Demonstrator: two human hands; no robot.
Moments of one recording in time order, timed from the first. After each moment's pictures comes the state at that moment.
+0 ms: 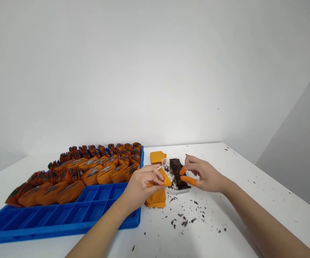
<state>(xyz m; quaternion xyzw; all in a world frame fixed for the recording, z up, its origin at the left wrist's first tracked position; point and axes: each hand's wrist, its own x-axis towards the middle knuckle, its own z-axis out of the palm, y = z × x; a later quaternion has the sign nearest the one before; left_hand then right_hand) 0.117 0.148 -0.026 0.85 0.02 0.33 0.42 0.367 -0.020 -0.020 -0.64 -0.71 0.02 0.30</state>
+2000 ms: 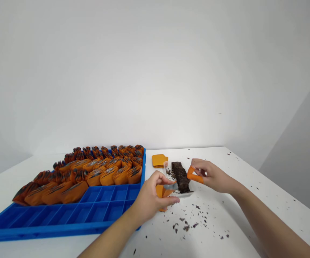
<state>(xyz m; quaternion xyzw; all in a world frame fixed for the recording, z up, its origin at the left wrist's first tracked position) 0.124 0.111 -0.033 0.73 0.19 0.21 0.62 0.379 -0.022 -0.006 -0.63 -0.66 0.14 0.38</state>
